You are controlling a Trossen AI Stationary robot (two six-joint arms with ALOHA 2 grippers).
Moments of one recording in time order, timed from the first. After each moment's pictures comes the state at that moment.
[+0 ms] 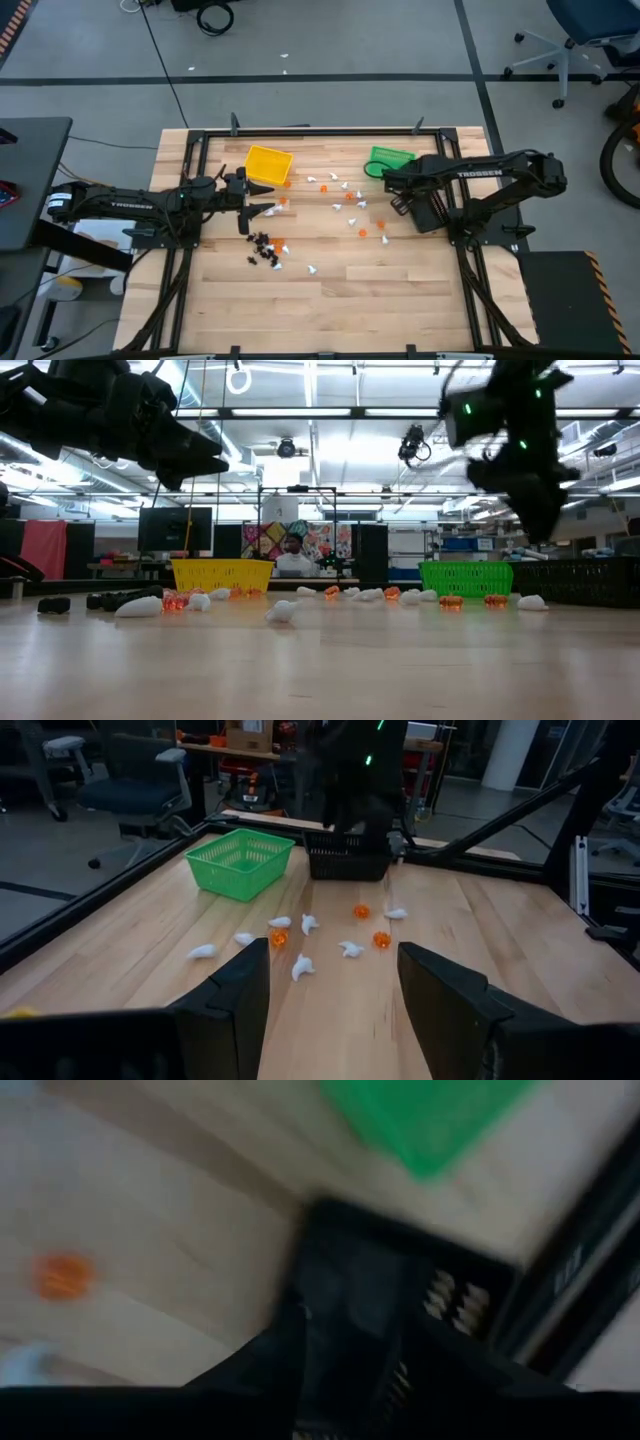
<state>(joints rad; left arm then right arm) 0.12 0.76 0.20 0.45 -0.02 -0.11 -0.19 1.33 0.91 -1.19 0.26 0.77</state>
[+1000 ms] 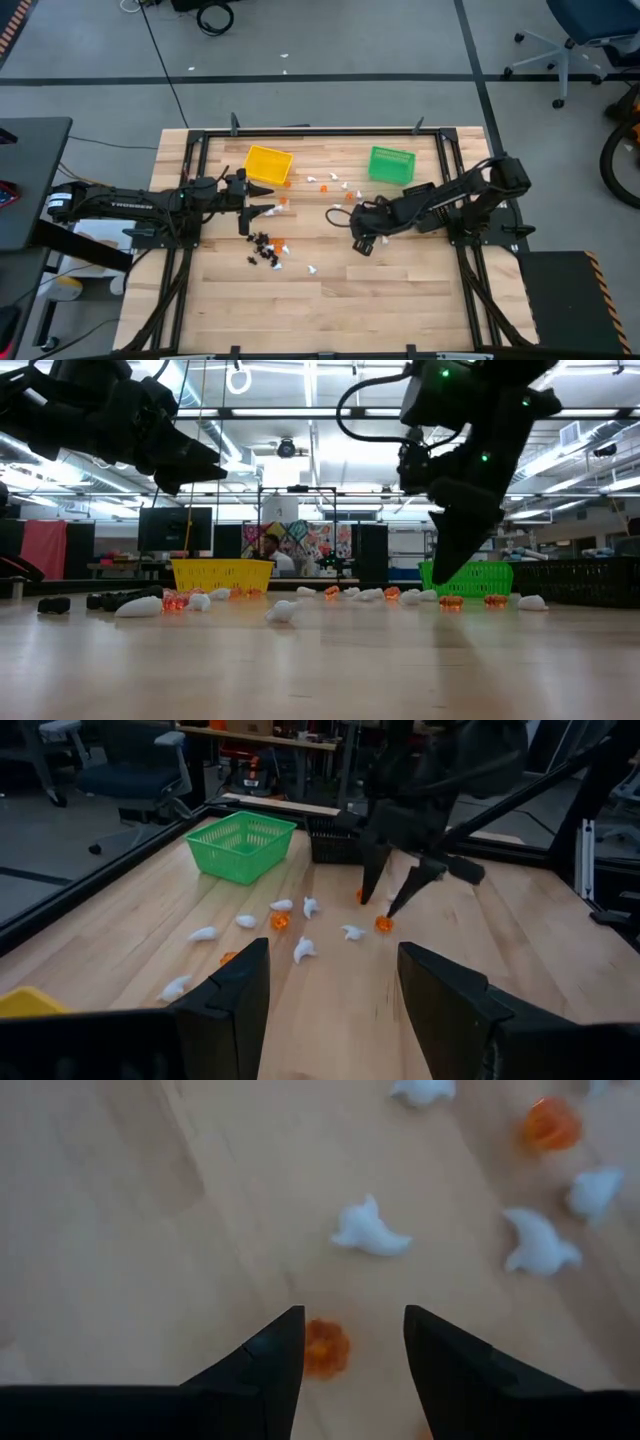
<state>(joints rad) 0.12 0.76 0.20 0.41 -0.02 -0.11 0.17 1.65 0.89 -0.48 0.33 0.60</state>
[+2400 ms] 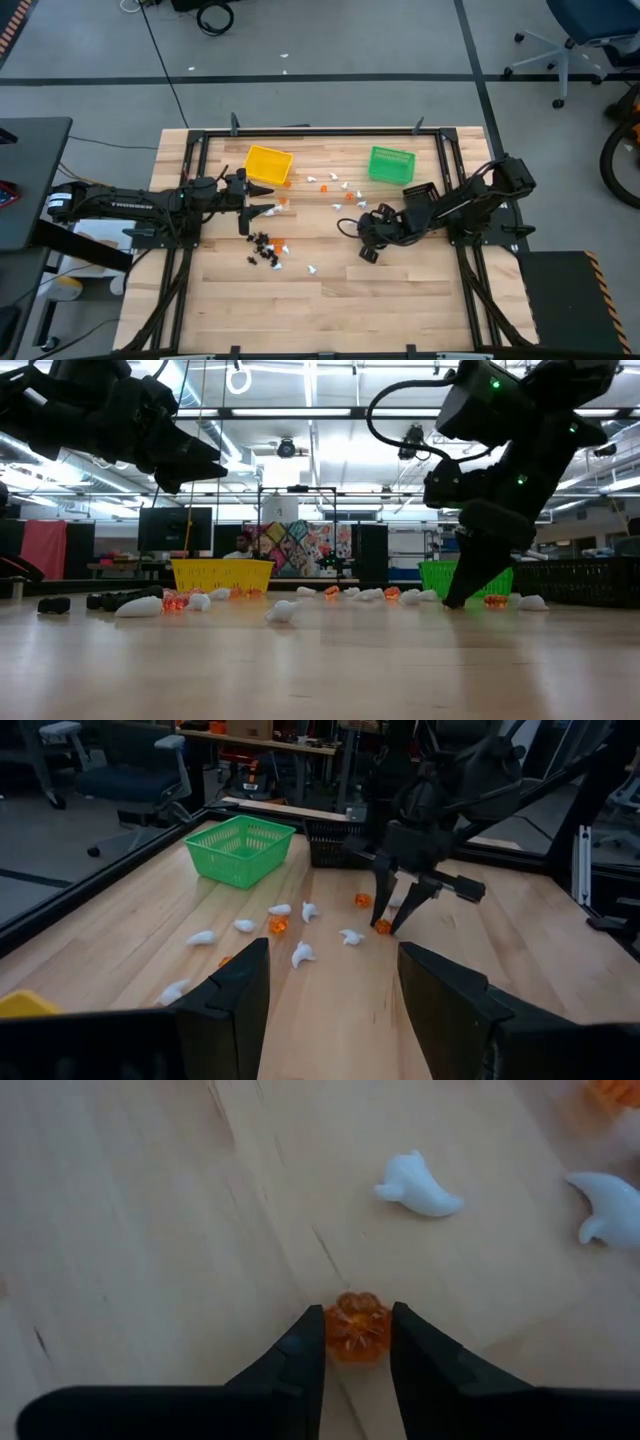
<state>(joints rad) 0.12 0.76 0.20 0.42 -0.01 -0.11 0.23 1.63 0.72 -0.24 0.33 0.59</state>
